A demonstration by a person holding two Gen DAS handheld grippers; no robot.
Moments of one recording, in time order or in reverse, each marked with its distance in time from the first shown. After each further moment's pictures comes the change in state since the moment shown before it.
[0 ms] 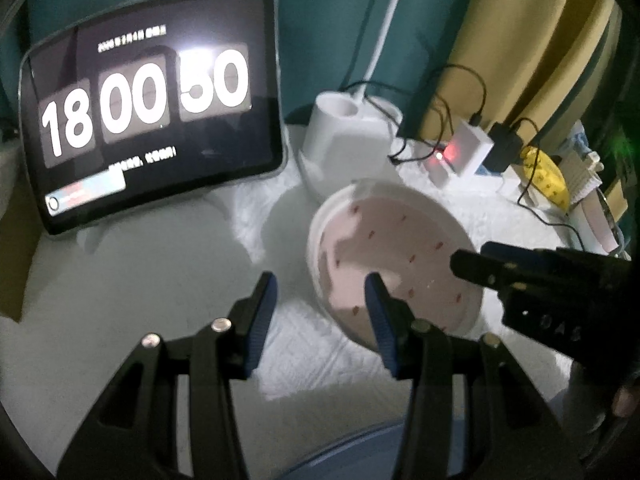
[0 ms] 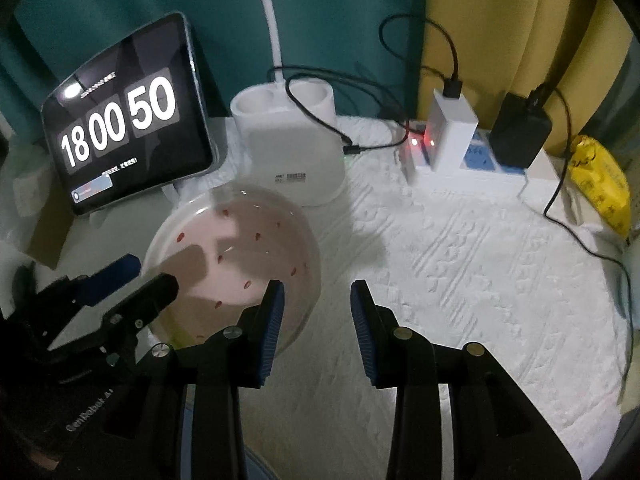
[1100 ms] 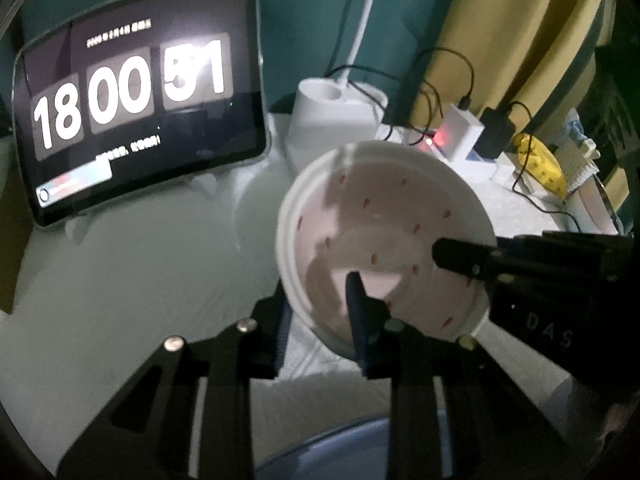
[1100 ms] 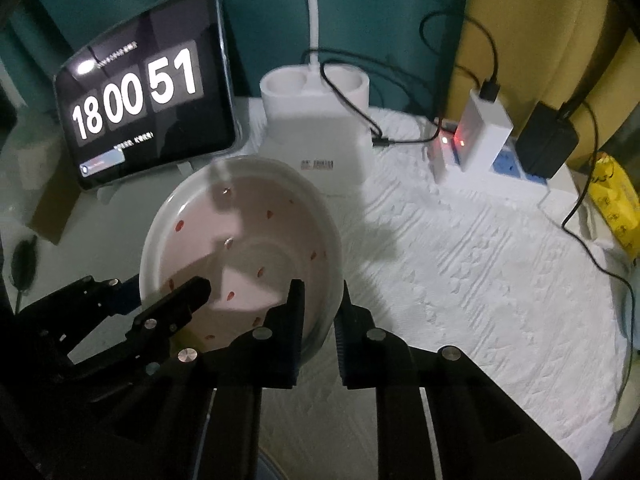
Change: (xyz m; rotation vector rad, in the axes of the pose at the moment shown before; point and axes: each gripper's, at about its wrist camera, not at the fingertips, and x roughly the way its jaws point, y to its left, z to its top) left arm -0.001 -0.012 -0.011 0.027 -0.015 -0.004; right arm 0.000 0.020 -0.007 -0.089 0.014 0.014
